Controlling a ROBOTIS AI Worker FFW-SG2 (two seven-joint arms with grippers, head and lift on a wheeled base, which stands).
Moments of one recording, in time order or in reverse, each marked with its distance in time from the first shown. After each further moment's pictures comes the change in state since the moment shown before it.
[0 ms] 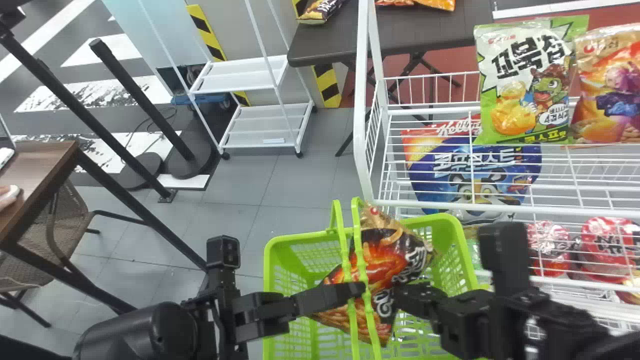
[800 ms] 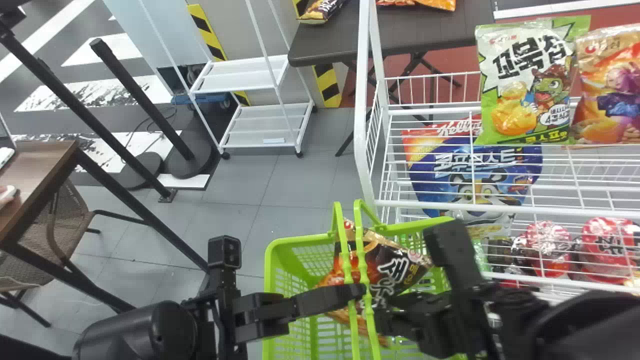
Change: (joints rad) left arm 0.000 0.008 -0.006 -0.003 0.004 0.014 0.000; right arm -0.094 -0.002 0.028 0.010 -0.037 0.178 -0.008
